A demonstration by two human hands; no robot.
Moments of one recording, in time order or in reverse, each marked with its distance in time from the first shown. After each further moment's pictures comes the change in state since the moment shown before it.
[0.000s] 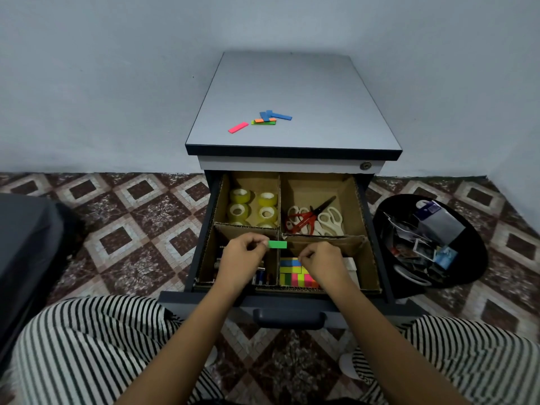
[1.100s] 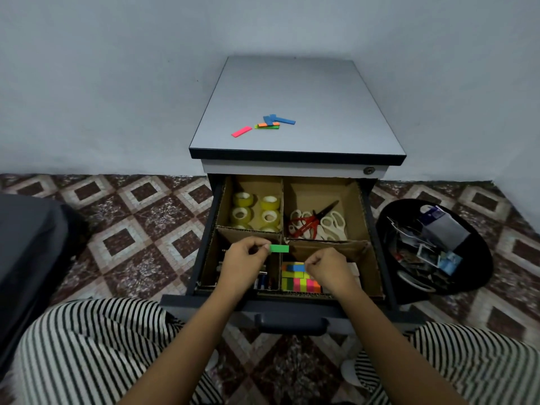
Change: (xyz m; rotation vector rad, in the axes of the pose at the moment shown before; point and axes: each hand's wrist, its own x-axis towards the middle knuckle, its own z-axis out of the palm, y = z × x) left_hand 0.002 -0.002 0.000 0.002 0.011 -0.009; right_hand 0.001 0.001 -0.008 0.081 -0.098 0.123
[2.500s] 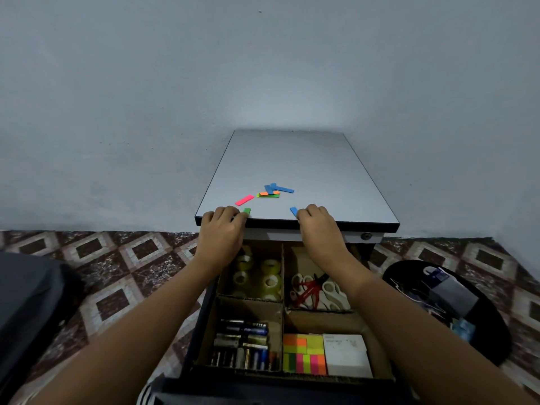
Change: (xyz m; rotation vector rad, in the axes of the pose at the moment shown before) left_hand 0.127 0.069 -0.065 1.047 0.499 0.964; right_hand 0.069 -0.116 -0.079 -0.581 0.694 -0.783
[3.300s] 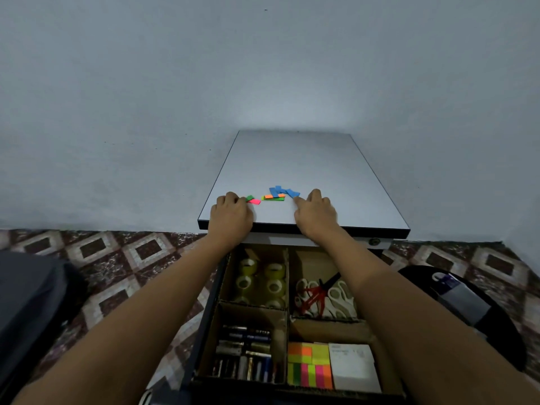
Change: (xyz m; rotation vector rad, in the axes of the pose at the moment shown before) left_hand 0.044 -0.002 0.015 -0.102 -0.305 -0.317; right_hand 0.055 0.003 0.010 0.022 -0.399 0.228
